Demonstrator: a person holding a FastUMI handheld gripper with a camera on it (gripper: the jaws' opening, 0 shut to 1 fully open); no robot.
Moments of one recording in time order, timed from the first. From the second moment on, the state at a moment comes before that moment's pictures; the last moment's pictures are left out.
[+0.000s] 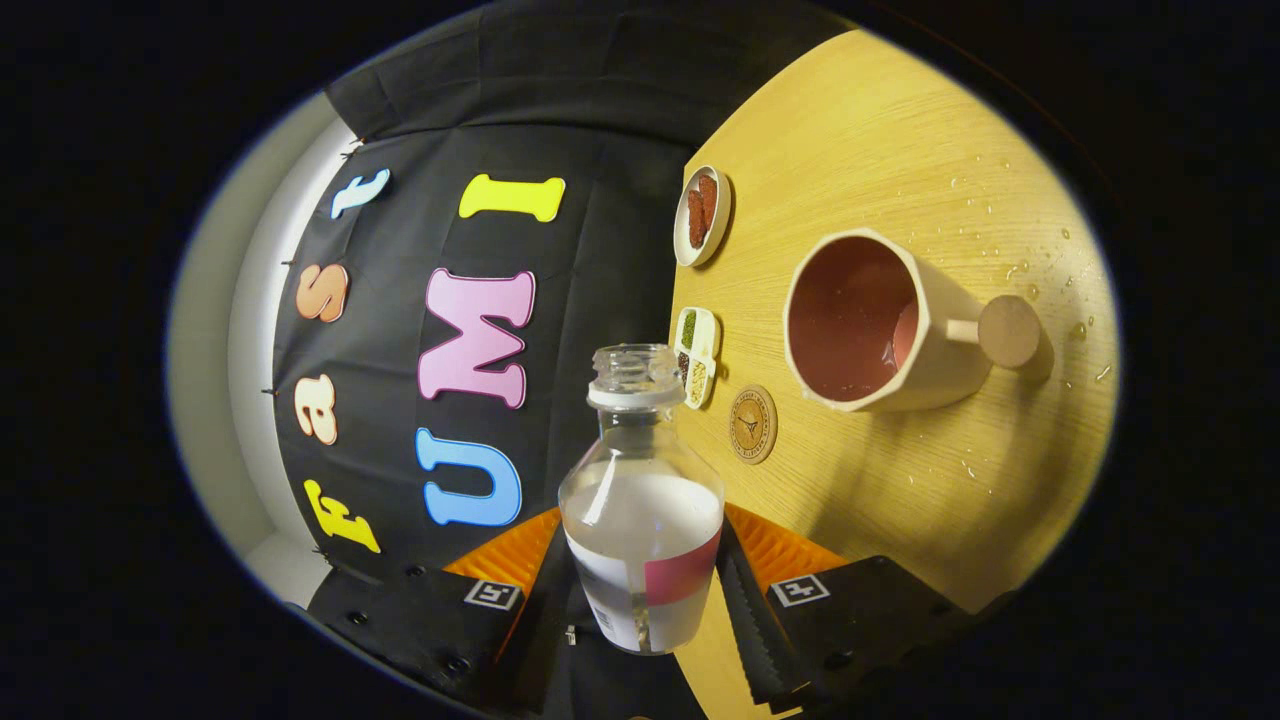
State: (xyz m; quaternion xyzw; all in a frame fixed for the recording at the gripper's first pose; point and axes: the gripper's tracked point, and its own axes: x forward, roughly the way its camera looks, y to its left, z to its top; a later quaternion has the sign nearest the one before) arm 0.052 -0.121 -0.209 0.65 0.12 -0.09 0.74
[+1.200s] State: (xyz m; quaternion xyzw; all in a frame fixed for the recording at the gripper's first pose) arm 0.051 -0.140 -0.215 0.76 0.09 -0.12 0.63
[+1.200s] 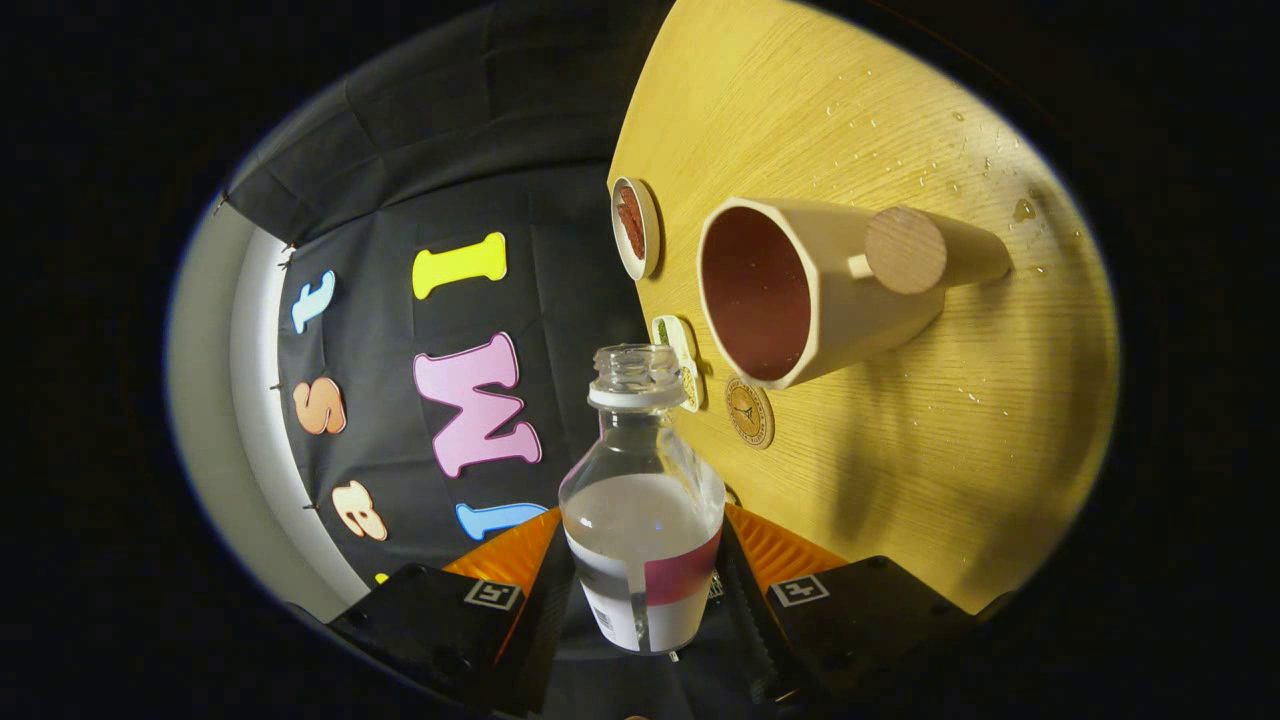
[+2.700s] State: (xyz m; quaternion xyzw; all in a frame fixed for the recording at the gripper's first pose) arm 0.058 -0.141 -0.204 0.81 0.05 -0.12 0.57
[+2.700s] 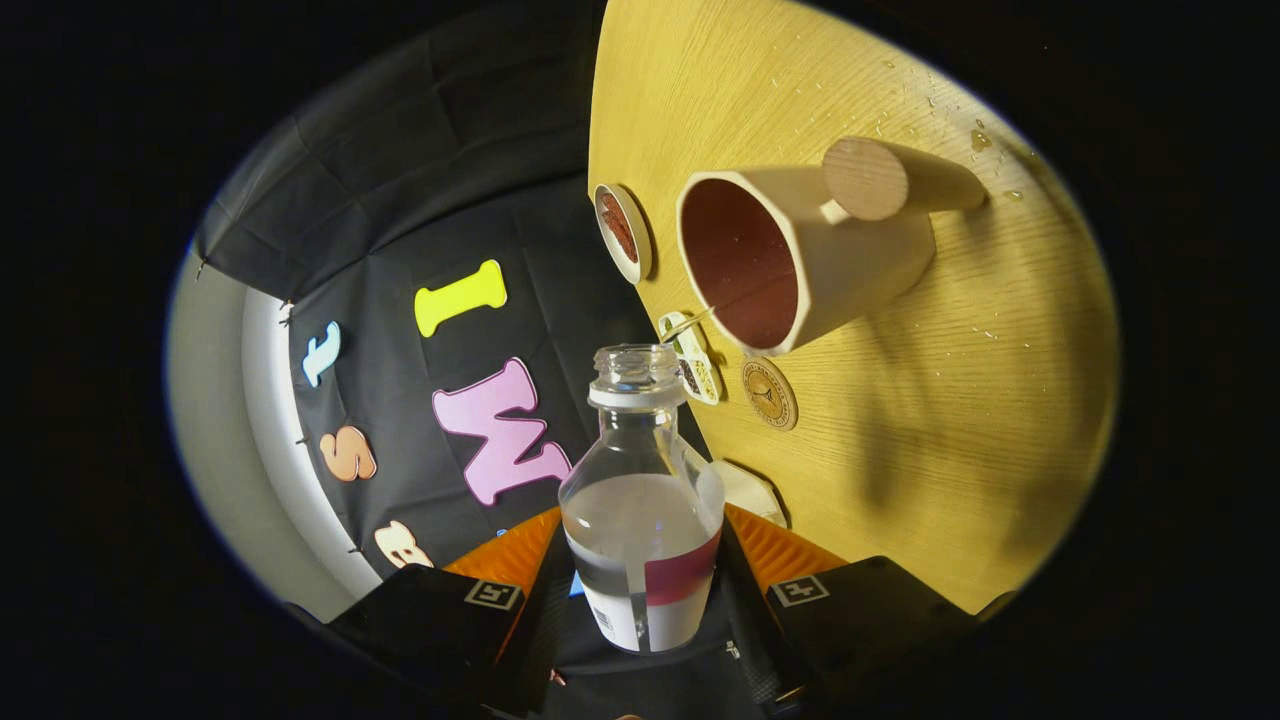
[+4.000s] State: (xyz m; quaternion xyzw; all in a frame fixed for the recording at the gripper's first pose) arm 0.069 -0.148 -0.196 0.83 0.03 -0.13 0.53
